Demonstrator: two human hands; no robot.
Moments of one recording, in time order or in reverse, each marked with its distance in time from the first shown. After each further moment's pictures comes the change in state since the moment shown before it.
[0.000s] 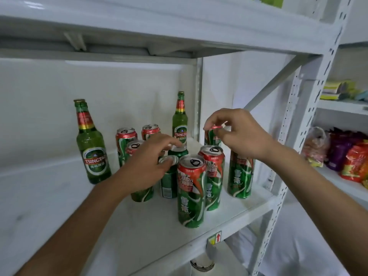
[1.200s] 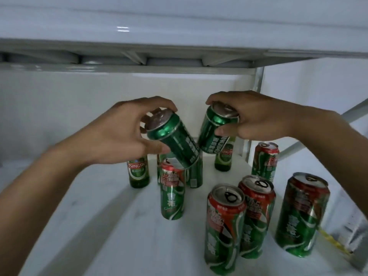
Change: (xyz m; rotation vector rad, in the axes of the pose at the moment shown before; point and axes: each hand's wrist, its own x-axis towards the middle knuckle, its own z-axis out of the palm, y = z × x) left_hand -0.003 0.048 -0.124 0.275 0.112 -0.232; right_hand 0.115 -0.022 -0.011 -0.189 -0.411 -0.345
